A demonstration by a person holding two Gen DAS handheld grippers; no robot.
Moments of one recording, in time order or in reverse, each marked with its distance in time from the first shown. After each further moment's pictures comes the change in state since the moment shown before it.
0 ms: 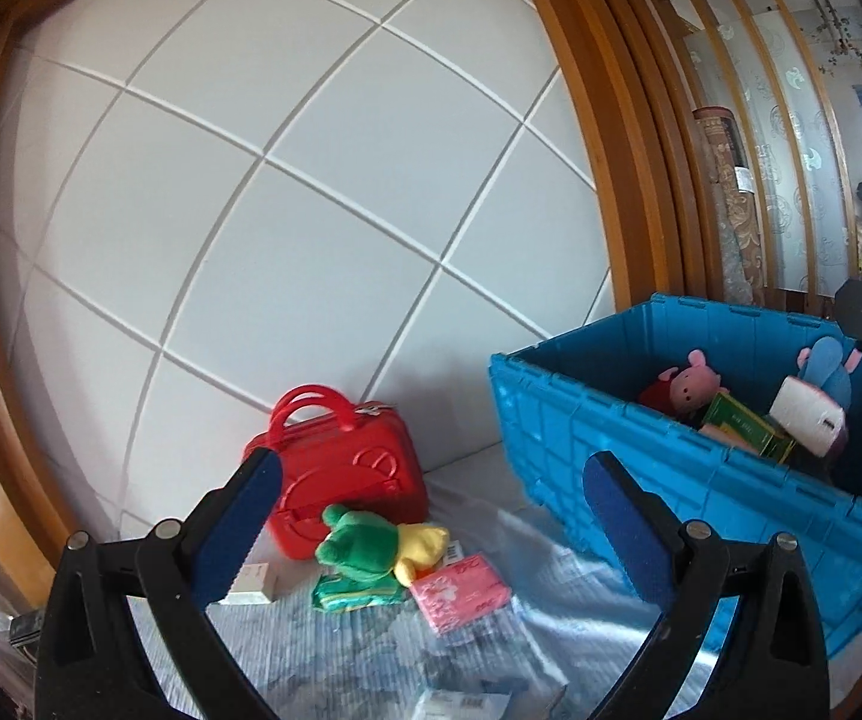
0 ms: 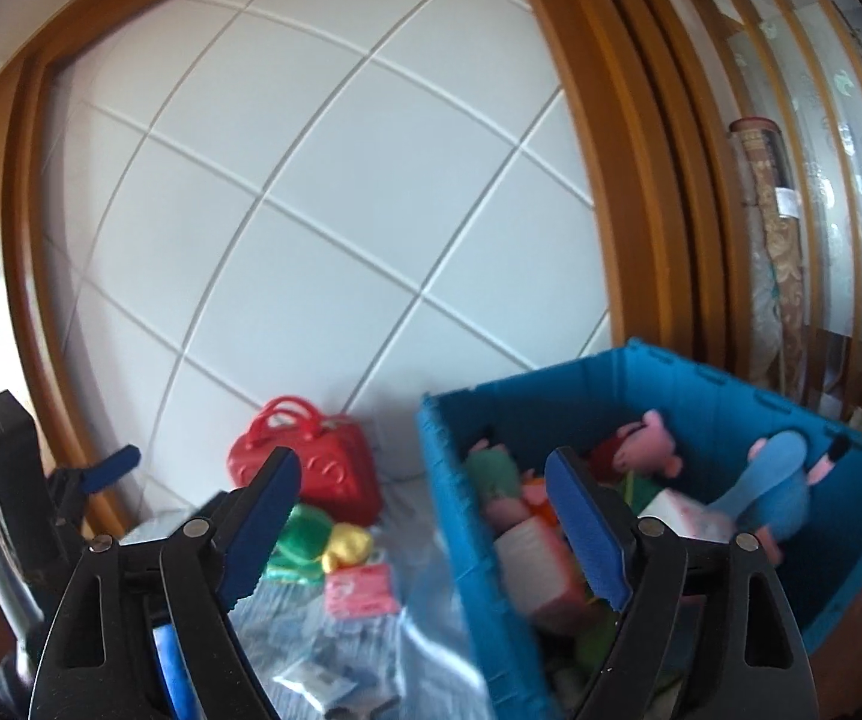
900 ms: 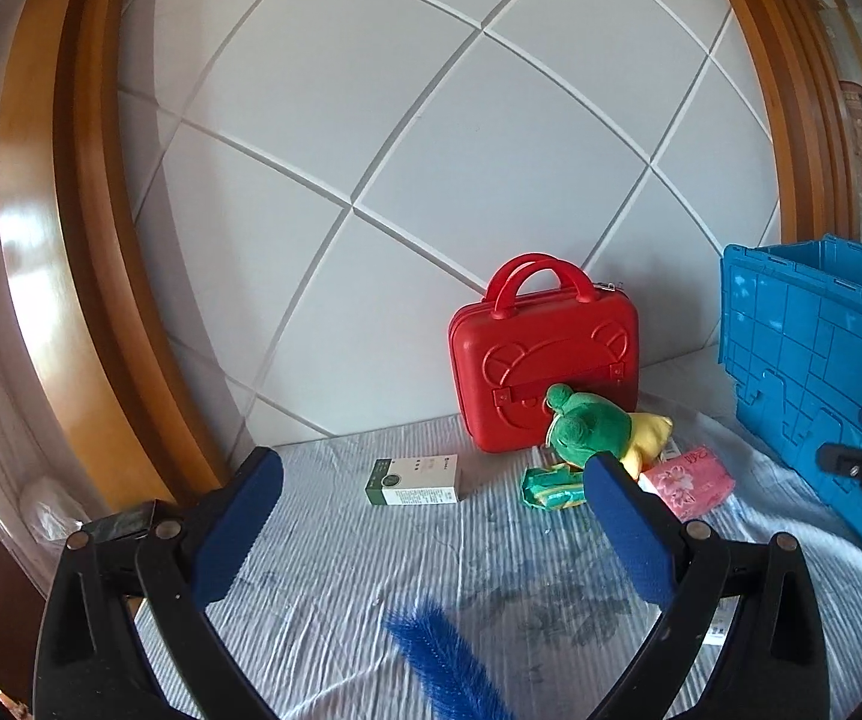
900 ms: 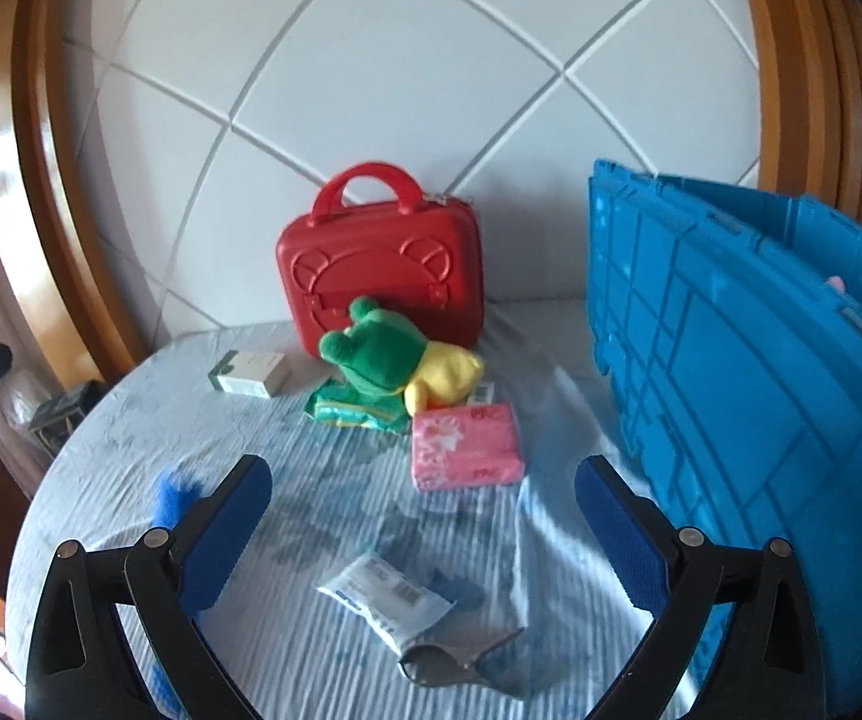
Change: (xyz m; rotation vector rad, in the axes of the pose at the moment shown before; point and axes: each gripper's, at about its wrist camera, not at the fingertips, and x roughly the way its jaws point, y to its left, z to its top) left arm 0.024 0.206 -0.120 -0.118 0.166 0.234; right arm 0.209 0.109 -0.140 -0.139 0.417 0.100
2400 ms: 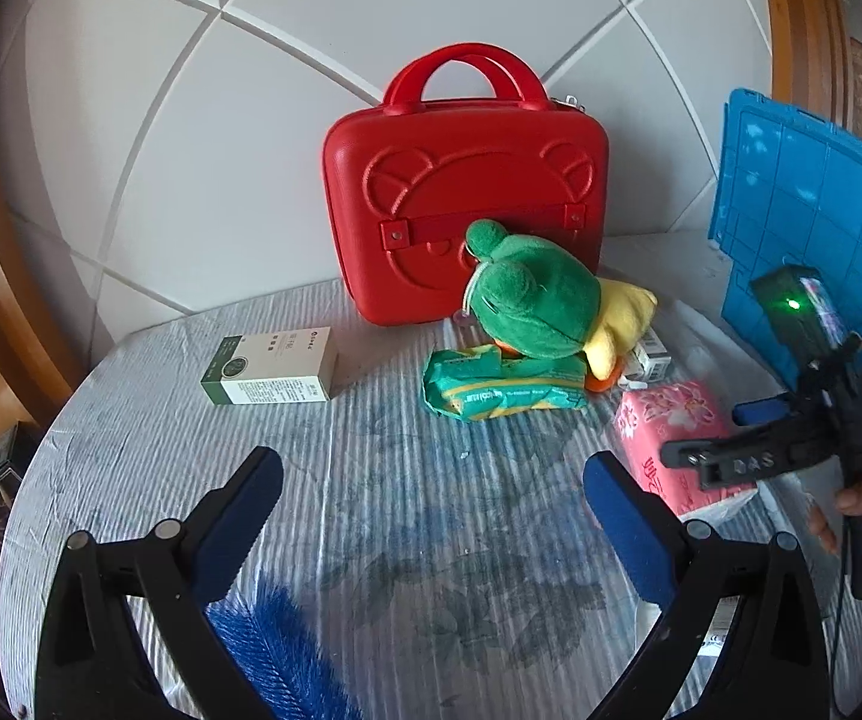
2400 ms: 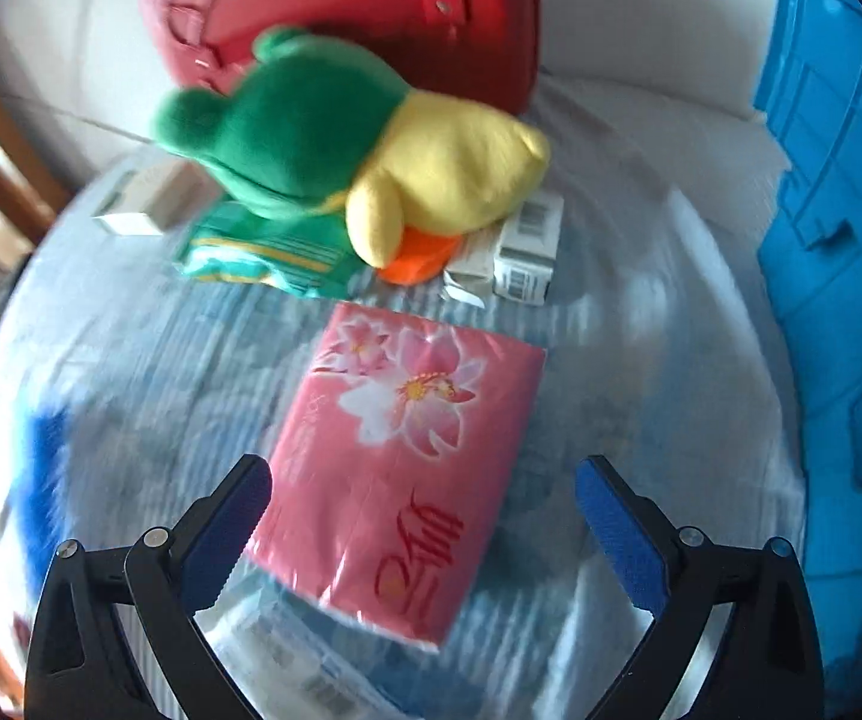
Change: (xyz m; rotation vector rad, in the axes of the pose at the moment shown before) left arm 0.178 -0.075 -0.073 -0.011 0.308 -0.212; right arm 0.259 -0.026 -0.021 0.033 0.498 0.005
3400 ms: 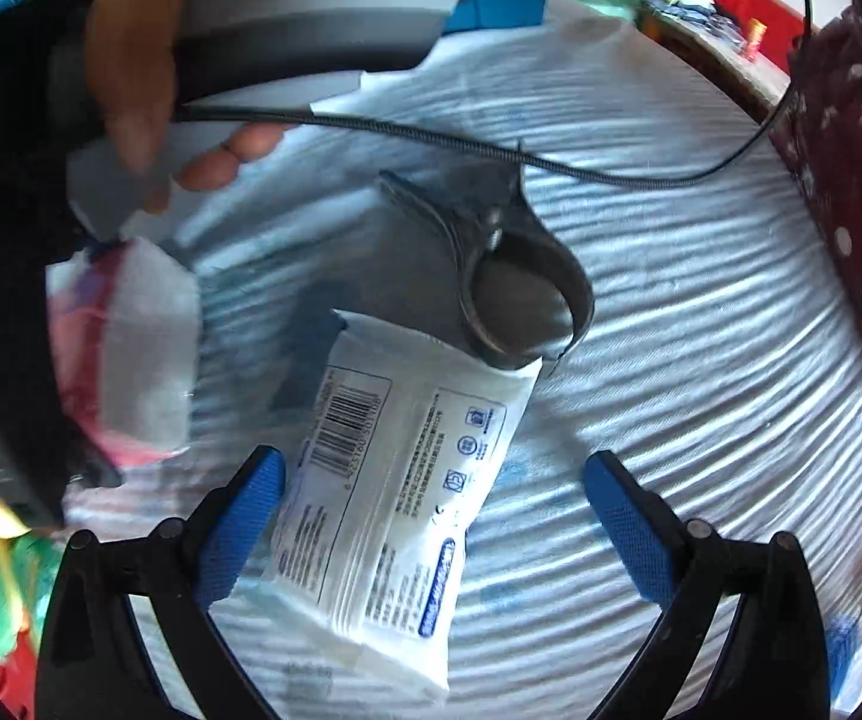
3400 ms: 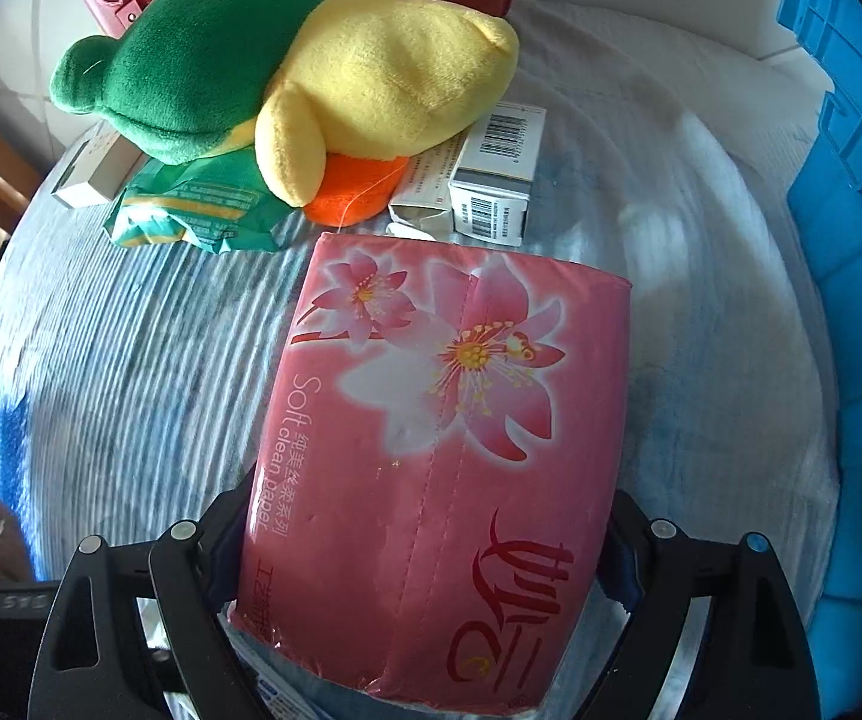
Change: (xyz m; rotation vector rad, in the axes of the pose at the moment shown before) left arm 0.059 -0.183 -0.102 1.356 0.228 -0.953; right arm 0.014 -0.042 -0.002 -0.042 0.113 0.025
